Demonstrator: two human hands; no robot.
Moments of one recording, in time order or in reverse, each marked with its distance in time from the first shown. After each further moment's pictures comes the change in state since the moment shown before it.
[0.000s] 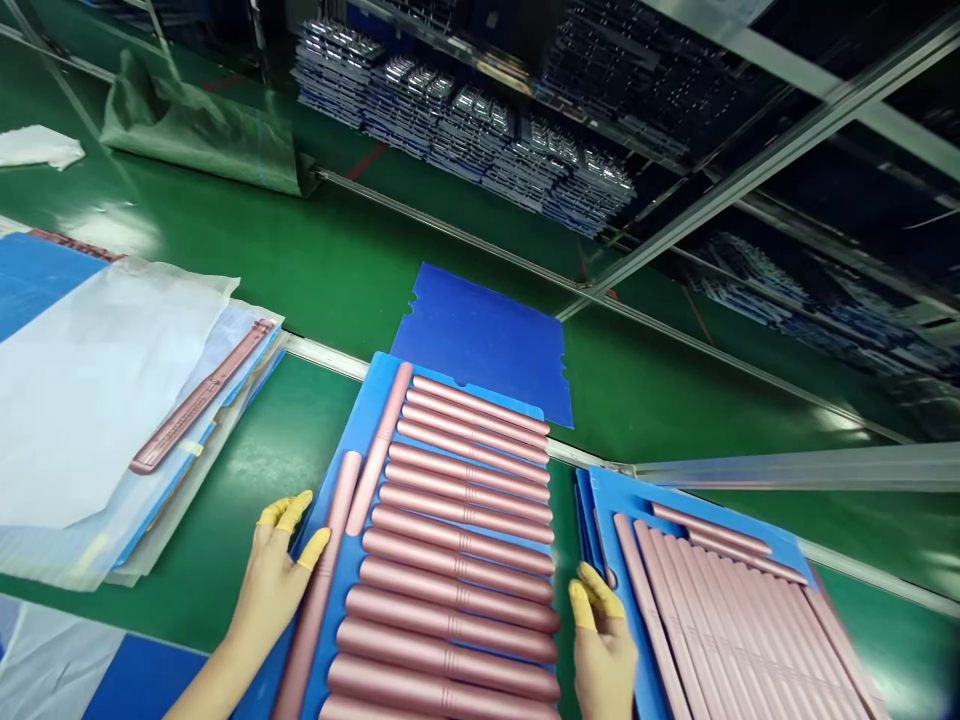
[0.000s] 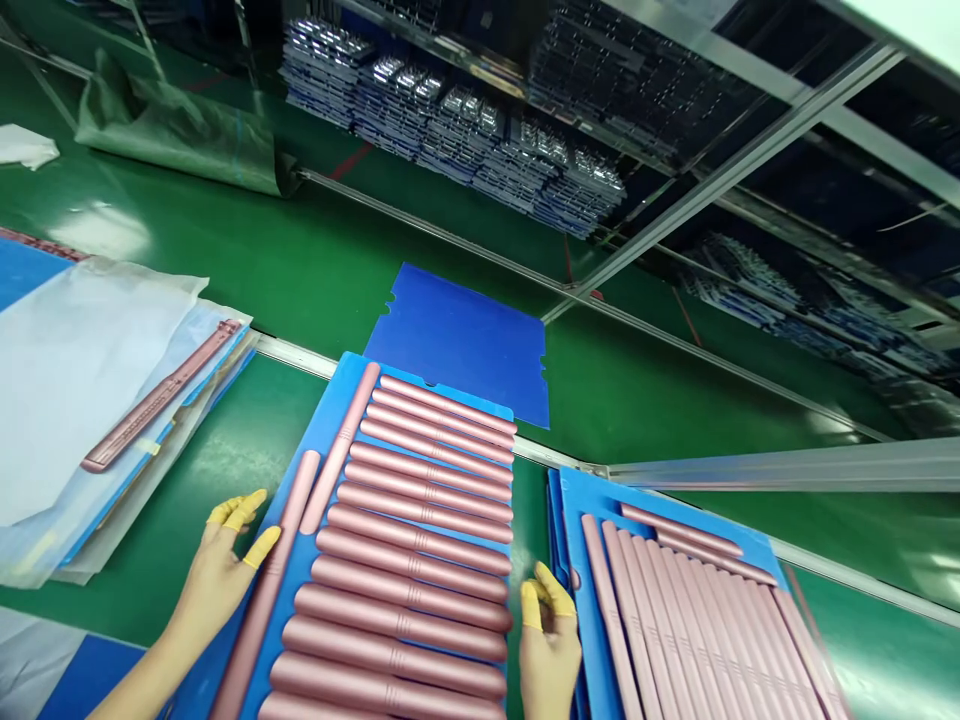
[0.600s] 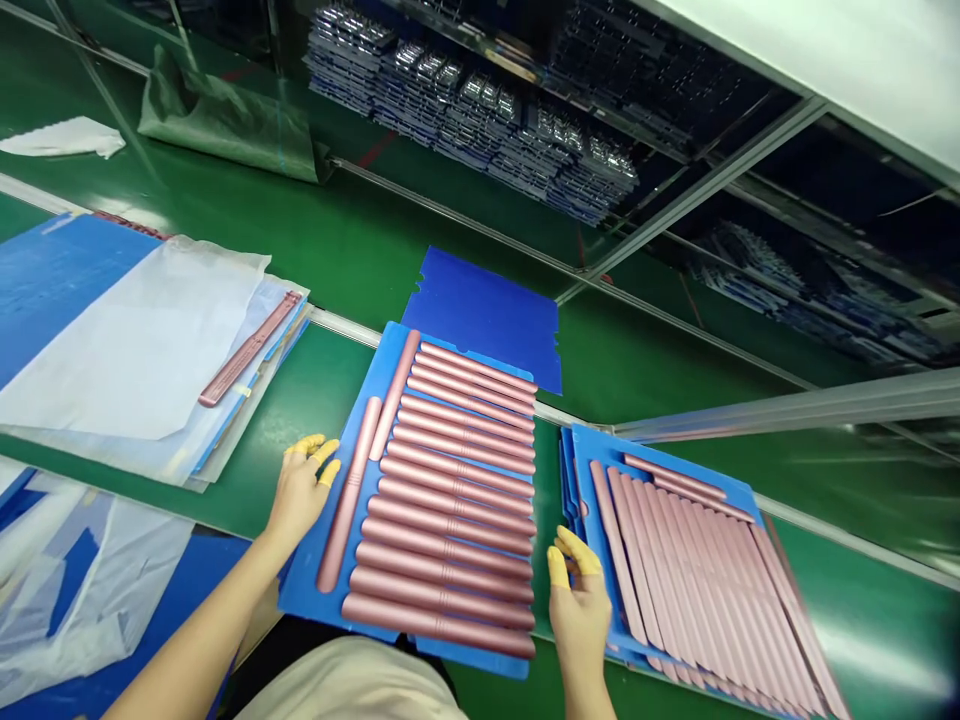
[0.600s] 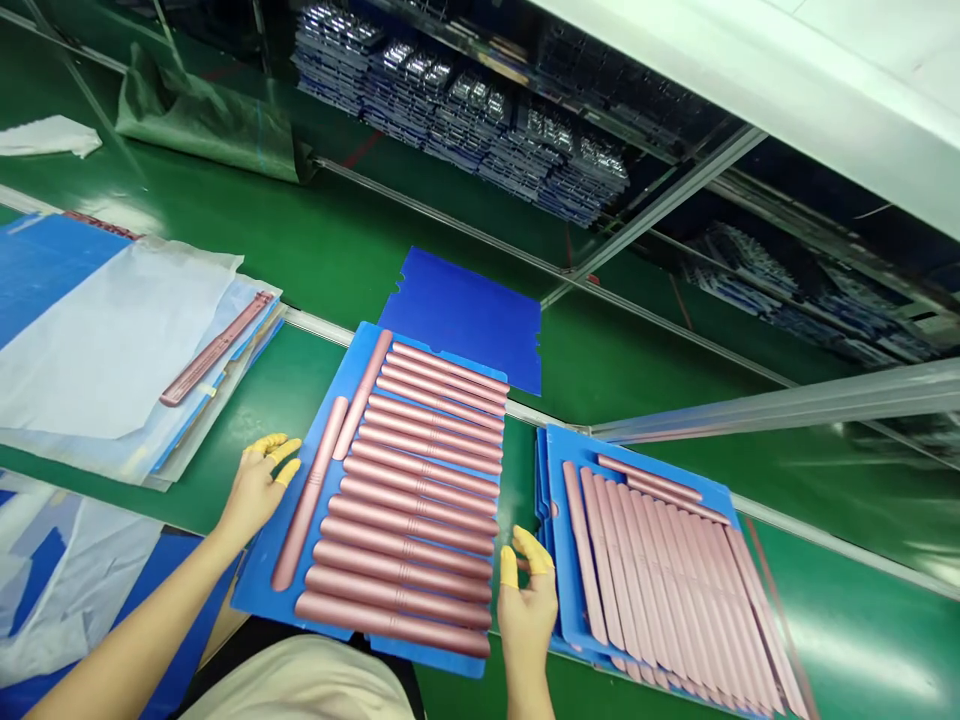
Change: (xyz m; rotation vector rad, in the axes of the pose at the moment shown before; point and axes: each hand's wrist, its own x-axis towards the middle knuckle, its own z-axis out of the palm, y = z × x) left_hand -0.009 0.001 -0.027 0.227 0.032 0.242; right_hand -0.068 -0.017 -0.032 -0.062 -0.073 -0.315
